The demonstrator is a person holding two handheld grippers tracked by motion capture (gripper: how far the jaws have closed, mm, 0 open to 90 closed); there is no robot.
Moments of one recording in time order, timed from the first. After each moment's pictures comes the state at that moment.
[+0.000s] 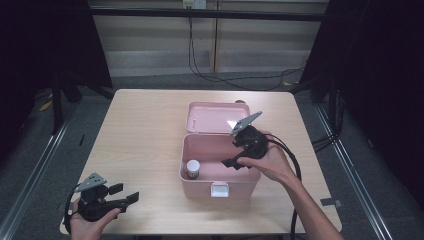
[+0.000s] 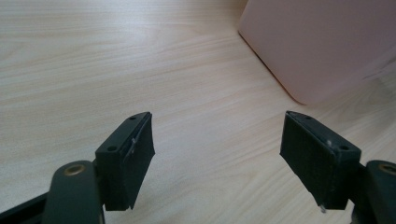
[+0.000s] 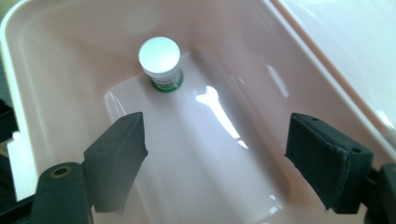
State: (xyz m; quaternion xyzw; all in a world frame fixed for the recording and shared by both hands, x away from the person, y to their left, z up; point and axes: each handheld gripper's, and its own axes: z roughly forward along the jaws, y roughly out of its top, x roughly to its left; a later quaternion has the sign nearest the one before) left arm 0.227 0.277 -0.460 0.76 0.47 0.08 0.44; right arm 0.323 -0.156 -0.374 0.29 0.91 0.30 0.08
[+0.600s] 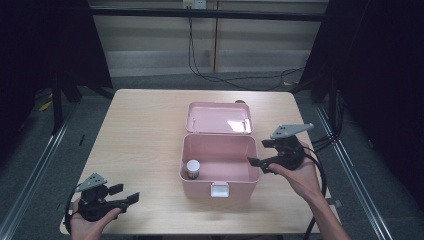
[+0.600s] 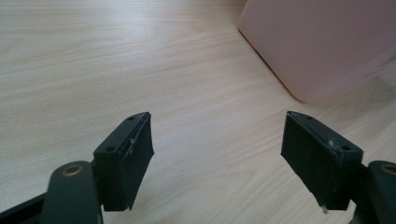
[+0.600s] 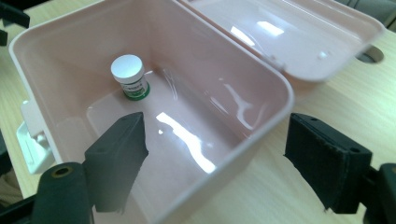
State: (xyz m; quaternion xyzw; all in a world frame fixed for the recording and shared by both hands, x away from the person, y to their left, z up) left arm 0.228 0.277 -0.461 0.76 0.47 0.08 0.44; right arm 0.278 -0.234 -0.371 0.37 0.83 0.40 0.14
